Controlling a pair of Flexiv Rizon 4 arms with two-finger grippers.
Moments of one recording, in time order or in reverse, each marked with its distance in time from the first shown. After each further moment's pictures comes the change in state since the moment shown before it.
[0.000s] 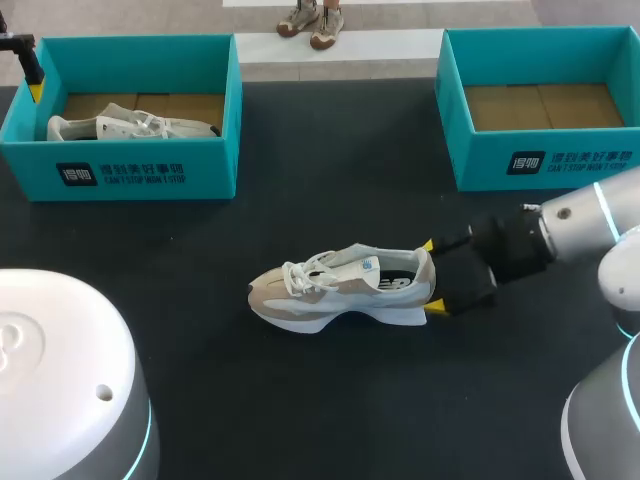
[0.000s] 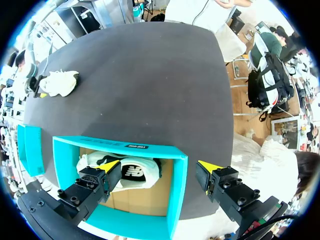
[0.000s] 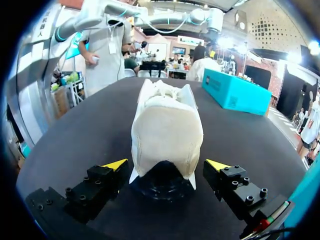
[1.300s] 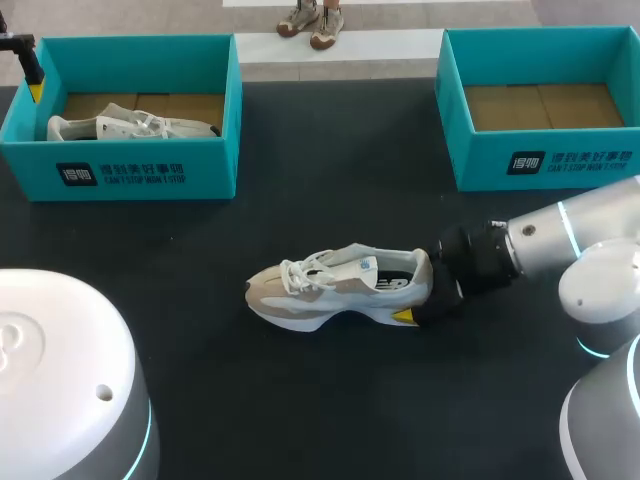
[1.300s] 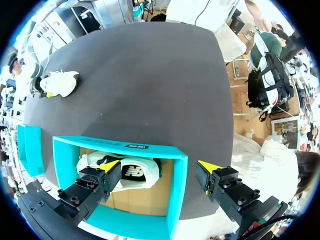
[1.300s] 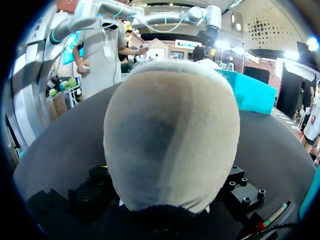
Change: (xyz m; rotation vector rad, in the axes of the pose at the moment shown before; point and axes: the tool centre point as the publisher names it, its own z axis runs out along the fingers) left arm 0.000 0.000 0.000 0.000 0.000 0.000; right arm 0.004 0.001 0.050 -0.045 0.006 0.034
